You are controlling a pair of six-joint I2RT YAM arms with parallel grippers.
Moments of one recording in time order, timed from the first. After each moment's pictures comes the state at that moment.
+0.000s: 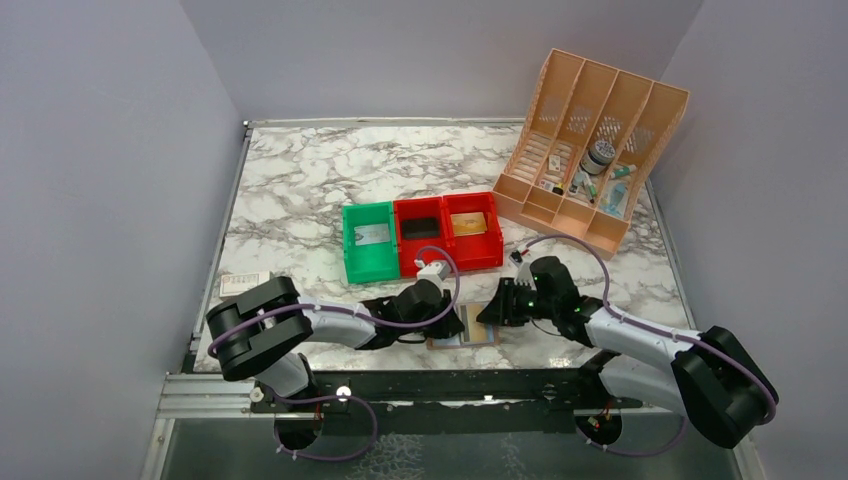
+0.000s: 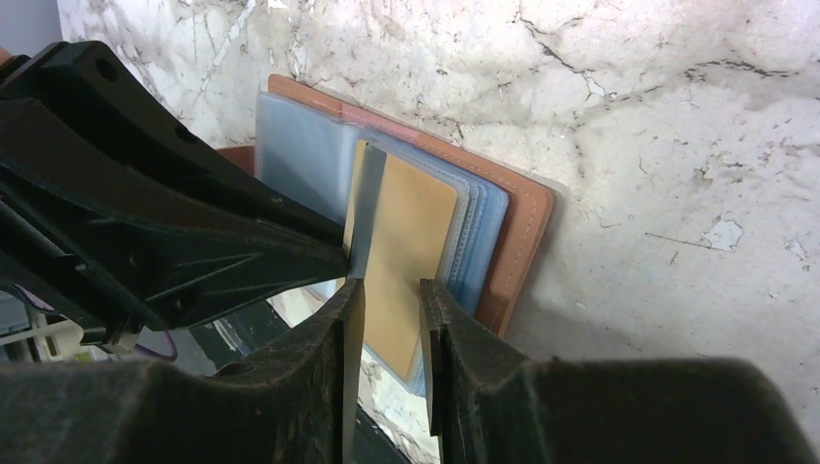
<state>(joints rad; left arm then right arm) -1.10 1.52 0.49 0.37 -0.02 -0.91 0.59 1.09 0.25 0.12 -0.41 0.66</state>
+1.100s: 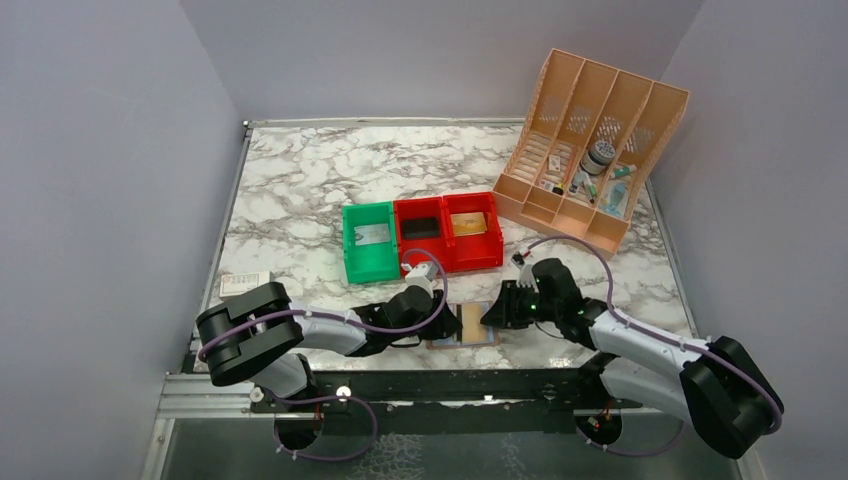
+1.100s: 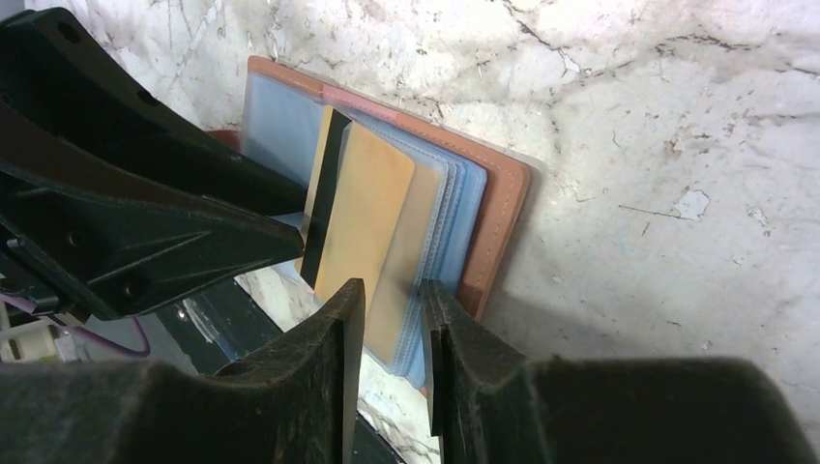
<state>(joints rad) -1.11 1.47 0.40 0.47 -0.10 -1.01 0.59 1.04 0.24 0.09 -0.40 0.63</state>
